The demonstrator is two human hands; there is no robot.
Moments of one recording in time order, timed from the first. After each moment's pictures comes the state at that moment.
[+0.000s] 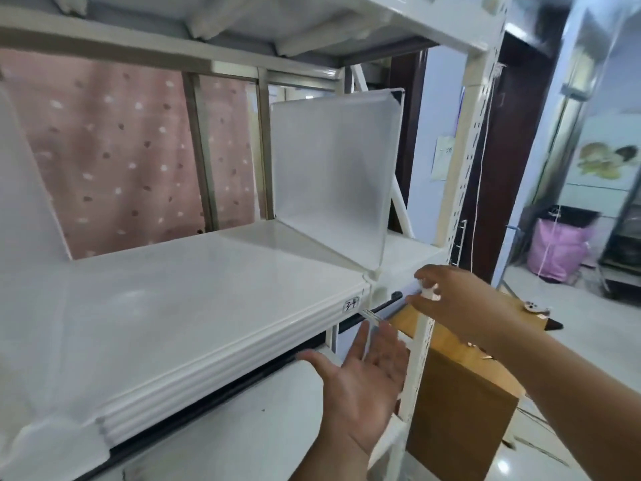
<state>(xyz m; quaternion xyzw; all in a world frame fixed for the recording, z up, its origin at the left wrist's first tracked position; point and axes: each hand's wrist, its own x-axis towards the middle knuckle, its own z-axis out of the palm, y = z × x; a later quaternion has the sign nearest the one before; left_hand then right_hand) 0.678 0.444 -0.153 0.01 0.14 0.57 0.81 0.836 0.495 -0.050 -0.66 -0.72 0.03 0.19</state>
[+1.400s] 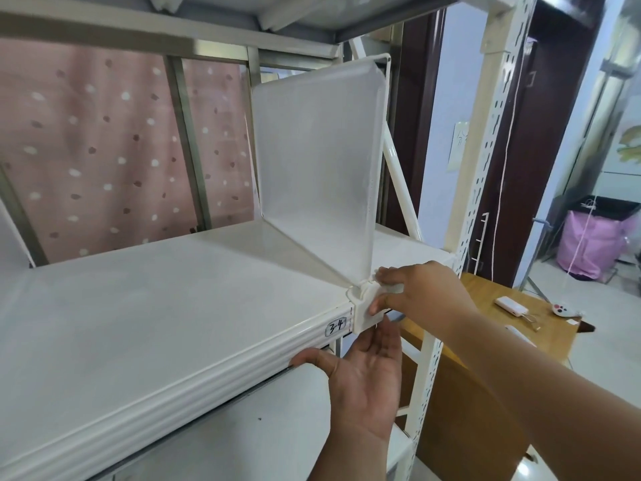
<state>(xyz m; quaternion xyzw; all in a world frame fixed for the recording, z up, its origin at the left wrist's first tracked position) 0.717 0.520 -0.156 -0.02 0.02 0.69 0.72 0.829 0.591 -0.066 -0.61 -0.76 0.06 0.19</state>
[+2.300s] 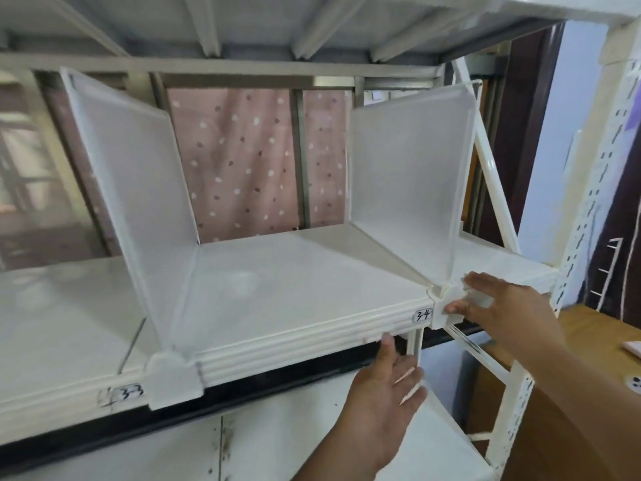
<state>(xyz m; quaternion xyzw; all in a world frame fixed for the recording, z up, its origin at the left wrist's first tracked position) 0.643 0.441 -0.159 0.18 0.41 0.59 0.67 0.823 0.563 -0.091 -0.50 -0.83 -0.10 0.23</state>
